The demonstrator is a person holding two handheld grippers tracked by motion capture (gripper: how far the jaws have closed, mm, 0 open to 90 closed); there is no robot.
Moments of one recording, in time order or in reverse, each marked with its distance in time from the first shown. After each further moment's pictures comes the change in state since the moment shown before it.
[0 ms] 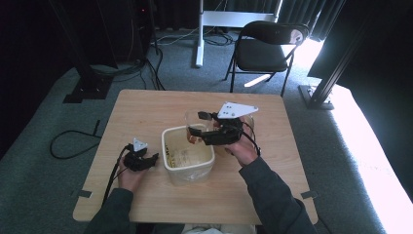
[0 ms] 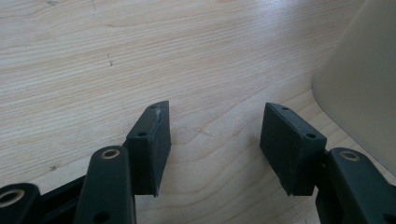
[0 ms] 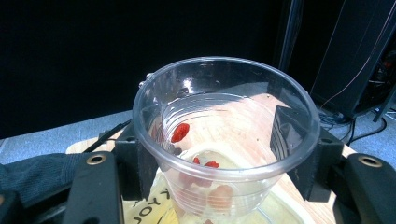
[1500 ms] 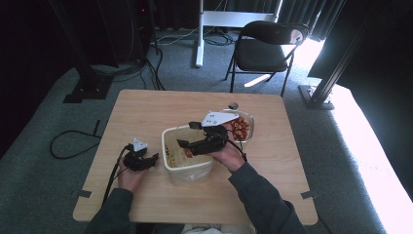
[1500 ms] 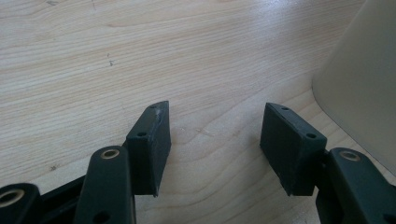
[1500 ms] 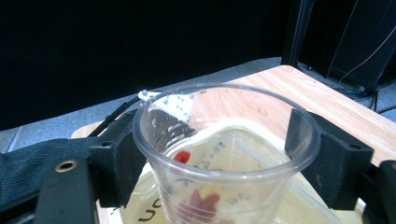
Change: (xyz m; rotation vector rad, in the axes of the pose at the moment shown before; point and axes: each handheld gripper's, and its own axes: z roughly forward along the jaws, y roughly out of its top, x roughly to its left) left arm 0.000 0.000 0.000 0.001 -0.001 0.001; right arm 0.012 -0.025 0.040 0.088 0.031 0.059
